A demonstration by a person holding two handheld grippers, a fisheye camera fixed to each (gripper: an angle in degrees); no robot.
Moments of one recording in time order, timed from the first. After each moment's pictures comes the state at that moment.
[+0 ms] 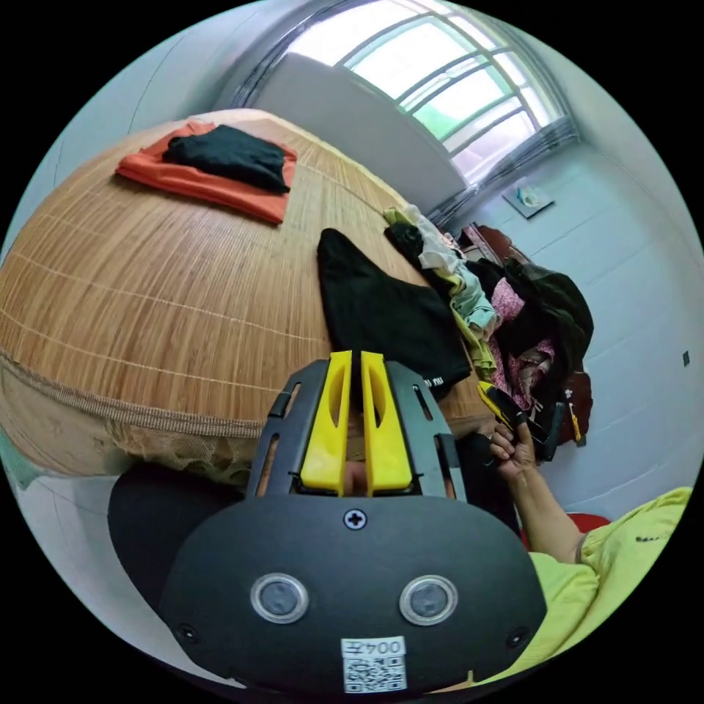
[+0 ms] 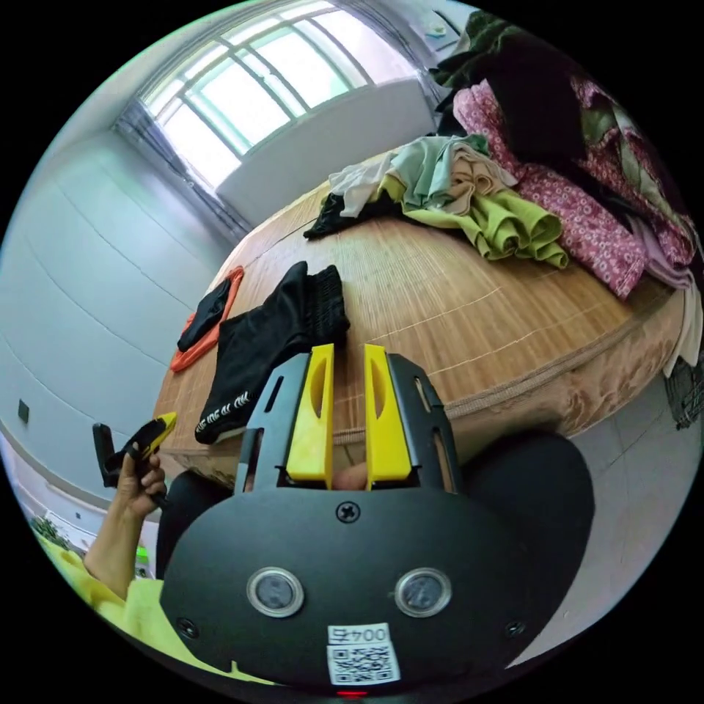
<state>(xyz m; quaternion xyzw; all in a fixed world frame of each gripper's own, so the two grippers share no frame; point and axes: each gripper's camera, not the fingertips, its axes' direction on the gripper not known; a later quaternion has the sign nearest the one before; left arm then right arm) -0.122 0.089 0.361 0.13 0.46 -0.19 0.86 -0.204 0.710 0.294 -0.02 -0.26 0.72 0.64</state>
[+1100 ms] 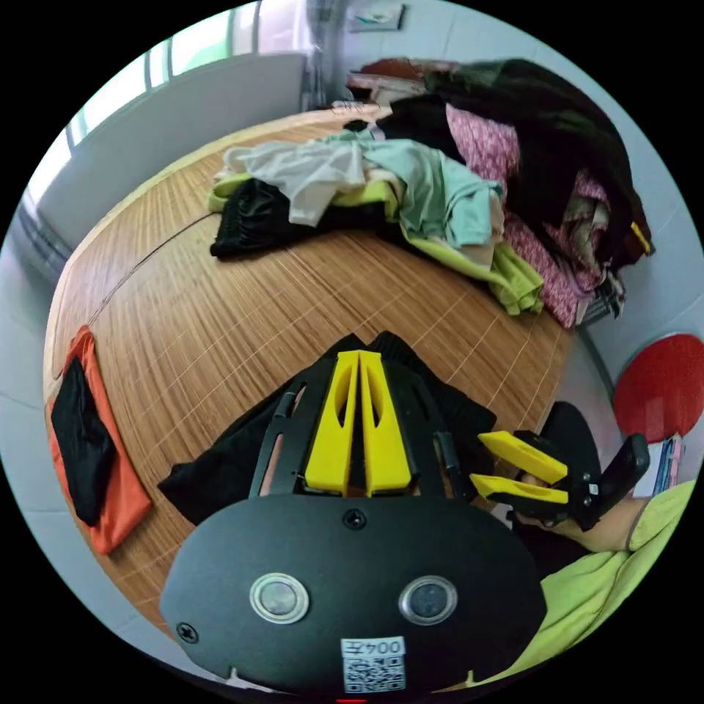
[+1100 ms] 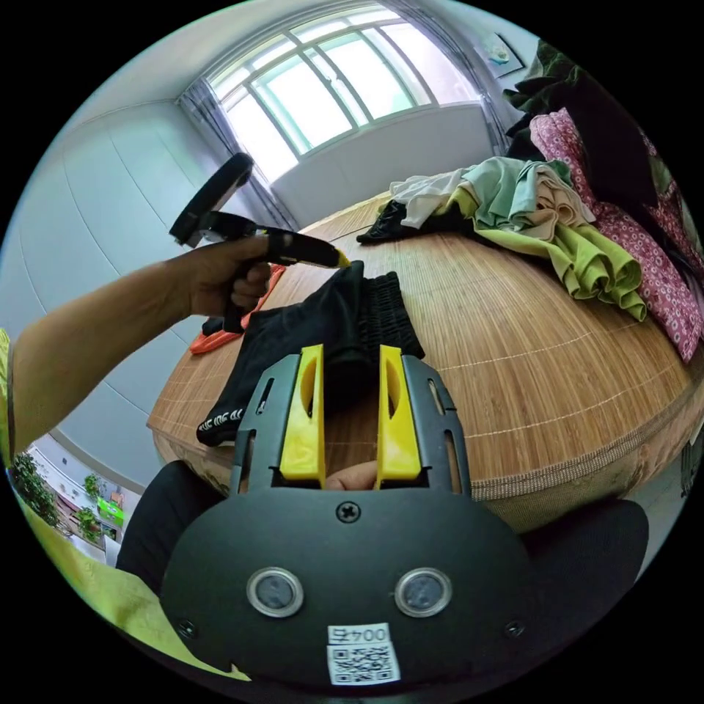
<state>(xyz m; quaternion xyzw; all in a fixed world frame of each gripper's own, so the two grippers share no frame) 0.162 -0.250 0.284 0.03 0.28 0.22 0.93 -0.273 0.605 0.299 0.07 -0.27 0.68 0.68</state>
